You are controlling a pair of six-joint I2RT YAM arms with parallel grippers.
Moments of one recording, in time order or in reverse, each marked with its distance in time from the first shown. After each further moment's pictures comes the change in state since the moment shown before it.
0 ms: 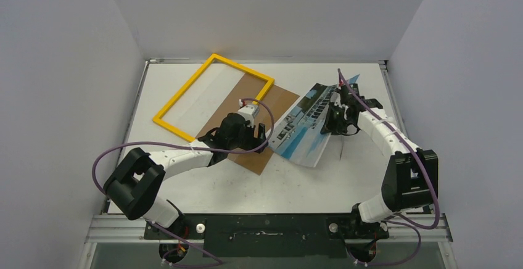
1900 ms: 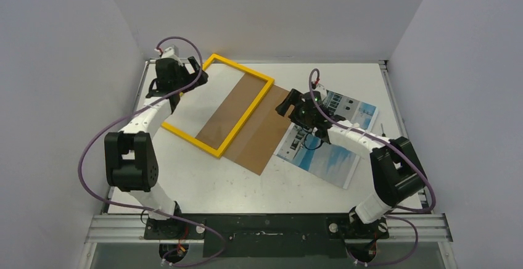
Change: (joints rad) left arm 0.638 0.152 0.444 -0.141 0.041 -0.080; right arm 0.316 0.079 -0.134 0.660 0.264 0.385
